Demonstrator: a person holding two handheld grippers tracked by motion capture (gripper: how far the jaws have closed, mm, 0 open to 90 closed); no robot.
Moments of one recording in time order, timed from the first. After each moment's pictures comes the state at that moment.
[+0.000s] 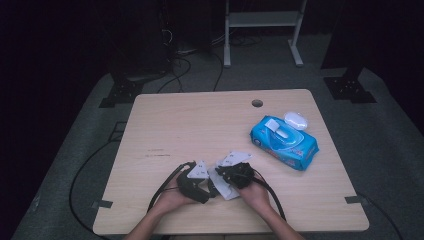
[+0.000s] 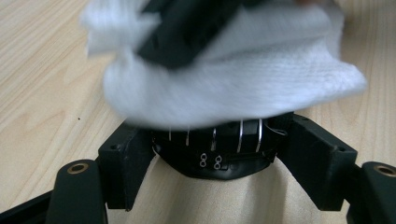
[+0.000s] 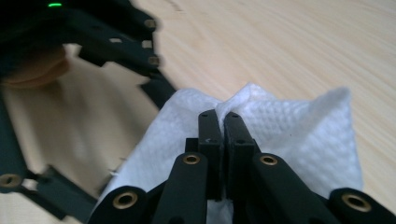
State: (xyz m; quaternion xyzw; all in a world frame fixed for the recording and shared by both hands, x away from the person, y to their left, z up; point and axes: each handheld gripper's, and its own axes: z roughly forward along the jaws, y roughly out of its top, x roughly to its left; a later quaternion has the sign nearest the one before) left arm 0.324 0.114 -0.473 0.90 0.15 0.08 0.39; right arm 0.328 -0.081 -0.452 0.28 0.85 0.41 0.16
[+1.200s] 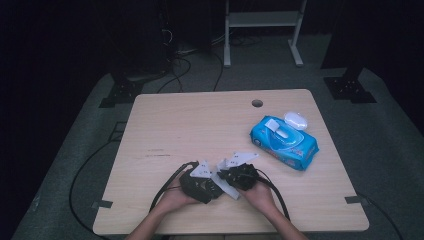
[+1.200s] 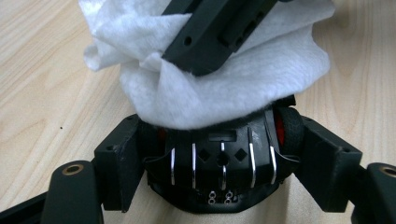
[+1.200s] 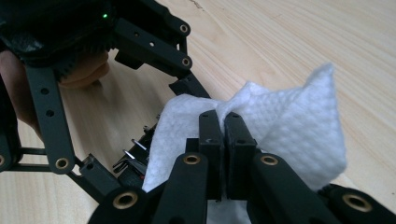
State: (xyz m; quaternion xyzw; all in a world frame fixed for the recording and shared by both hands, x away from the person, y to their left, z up) left arm 0.327 0.107 -0.476 0.91 0.15 0.06 0.39; right arm 0.322 -0.089 -0.451 0.26 0.86 0.42 0.11
